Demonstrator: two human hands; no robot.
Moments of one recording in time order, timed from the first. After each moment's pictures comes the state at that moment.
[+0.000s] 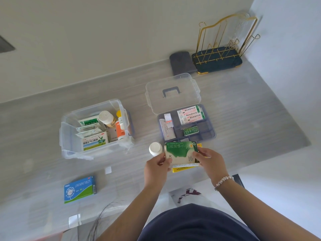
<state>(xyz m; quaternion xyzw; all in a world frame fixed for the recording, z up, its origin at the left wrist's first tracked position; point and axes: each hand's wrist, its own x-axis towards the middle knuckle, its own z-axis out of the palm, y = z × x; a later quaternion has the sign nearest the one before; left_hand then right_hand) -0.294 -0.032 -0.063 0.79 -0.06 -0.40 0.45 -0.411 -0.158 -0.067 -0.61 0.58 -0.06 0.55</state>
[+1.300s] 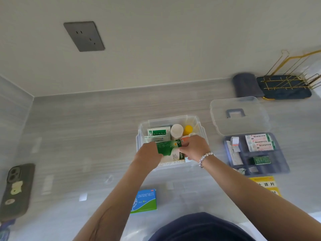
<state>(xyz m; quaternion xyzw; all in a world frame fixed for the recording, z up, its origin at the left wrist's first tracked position) -0.024 0.076 -0.021 0.89 -0.24 -0.37 0.13 -0.116 -0.063 -0.032 -0.87 0.34 0.18 0.30</state>
